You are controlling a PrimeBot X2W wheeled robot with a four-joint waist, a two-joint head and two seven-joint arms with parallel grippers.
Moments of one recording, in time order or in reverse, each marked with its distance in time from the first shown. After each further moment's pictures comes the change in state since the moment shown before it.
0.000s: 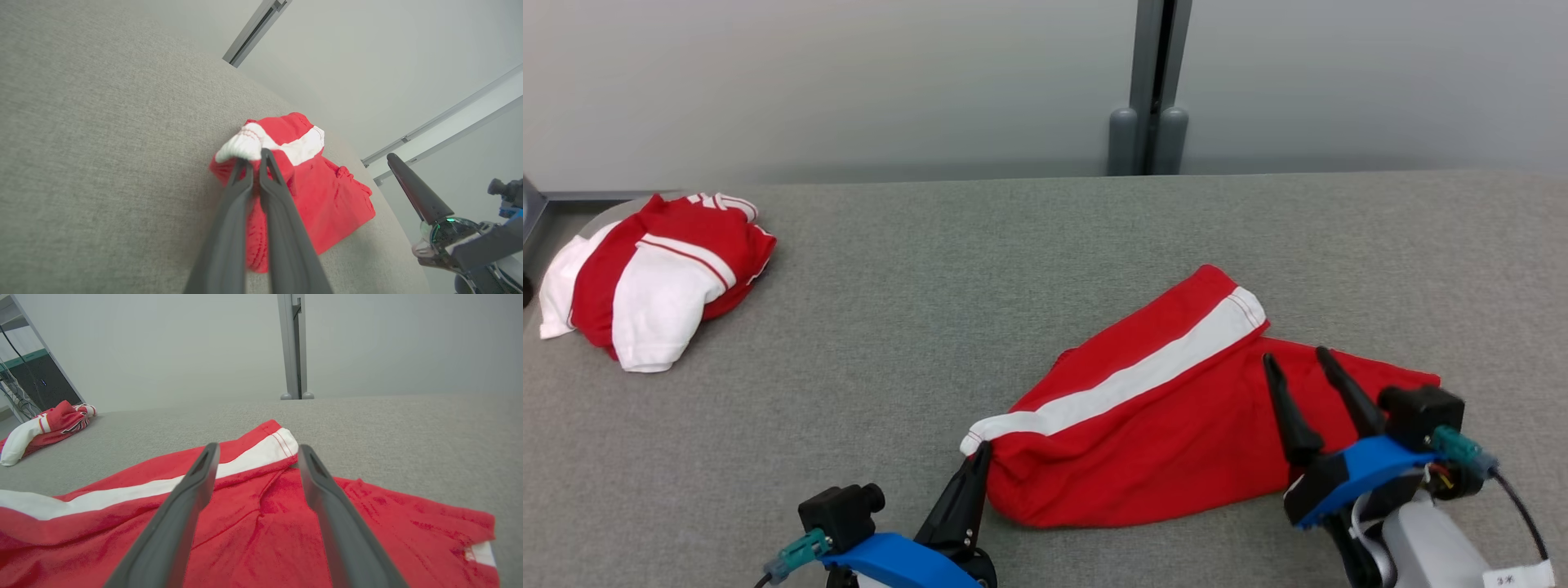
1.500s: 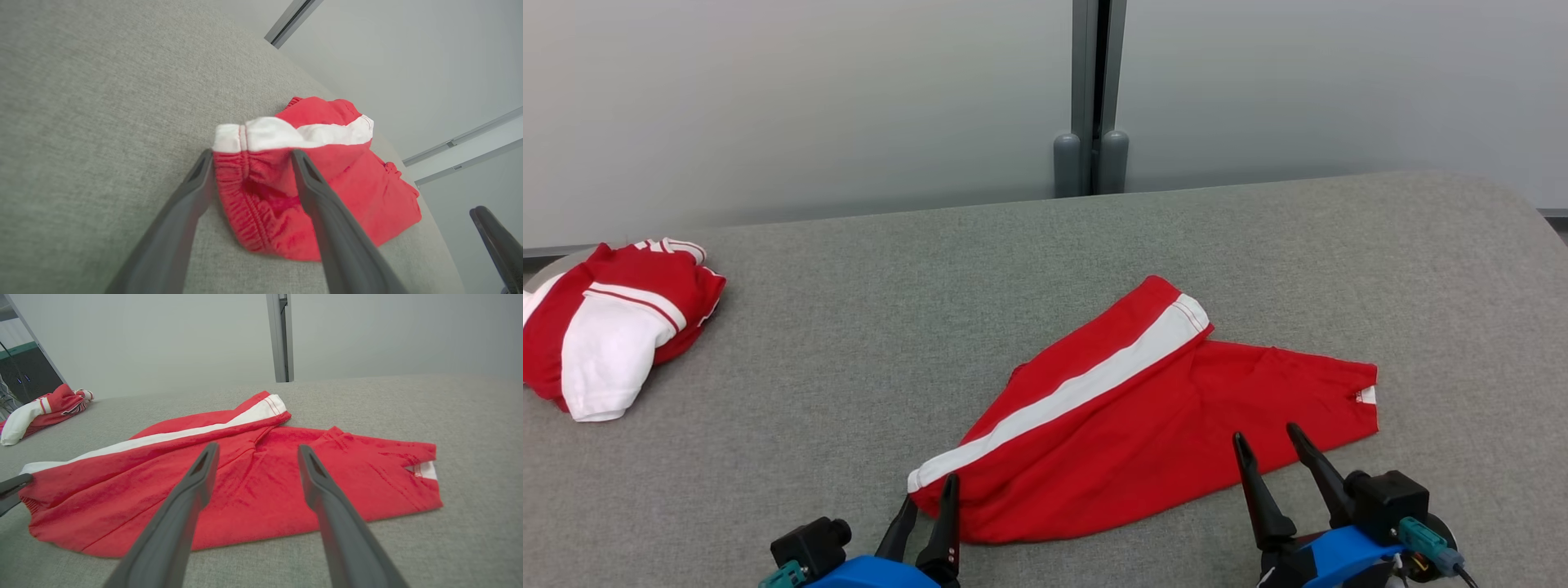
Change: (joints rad) left arm 0.030 -0.102 0.170 0.227 0.087 0.000 0.000; right arm 0.157 0.060 -0.015 -0.091 -0.107 0.000 -0.001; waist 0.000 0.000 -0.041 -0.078
